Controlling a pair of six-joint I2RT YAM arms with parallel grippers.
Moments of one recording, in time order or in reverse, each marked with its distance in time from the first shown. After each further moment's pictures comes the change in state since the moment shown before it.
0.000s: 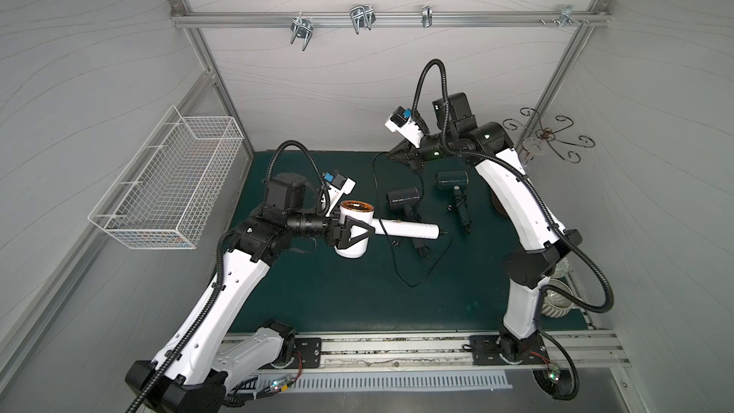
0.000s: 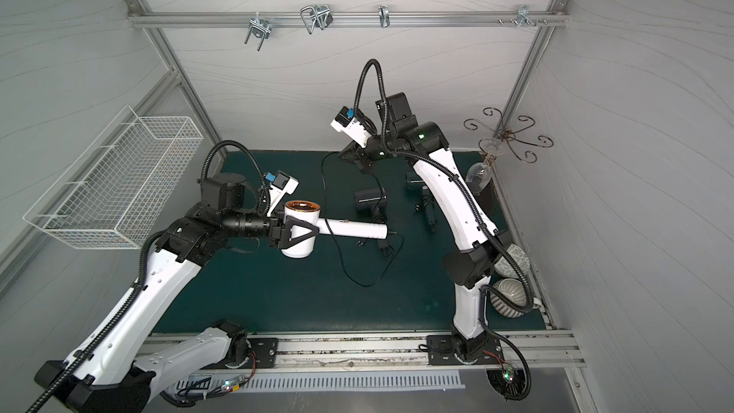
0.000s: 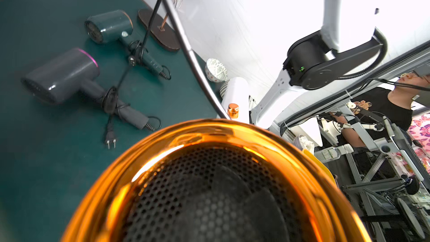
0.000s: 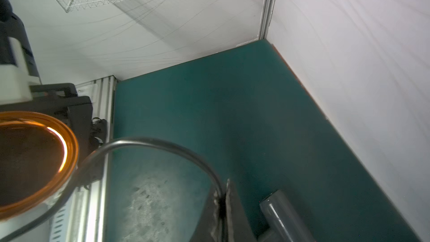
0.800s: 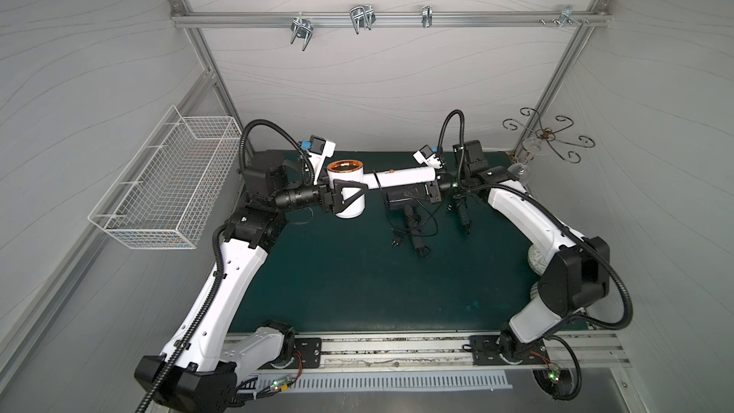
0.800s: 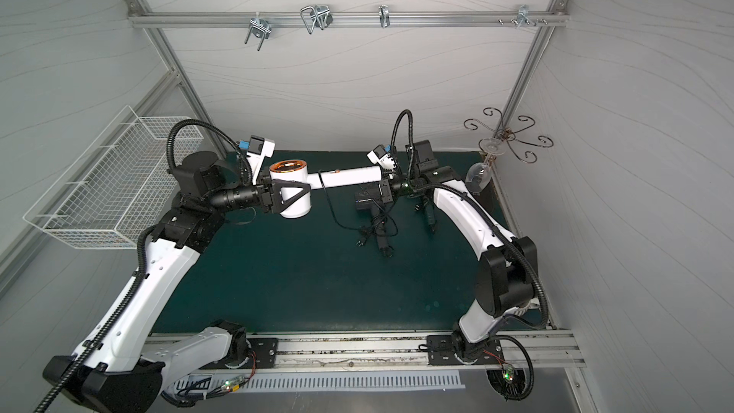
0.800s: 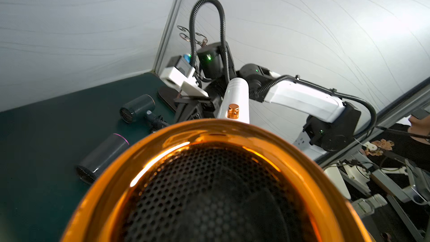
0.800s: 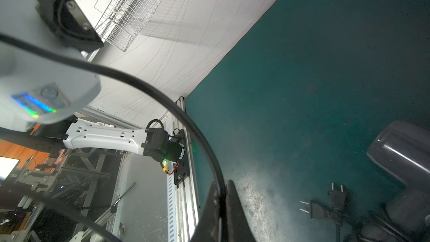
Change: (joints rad) left arm 0.140 0.063 0.065 0.401 0.019 -0.190; right arm -0.128 -0.311 -0.908 0.495 -0.369 0.385
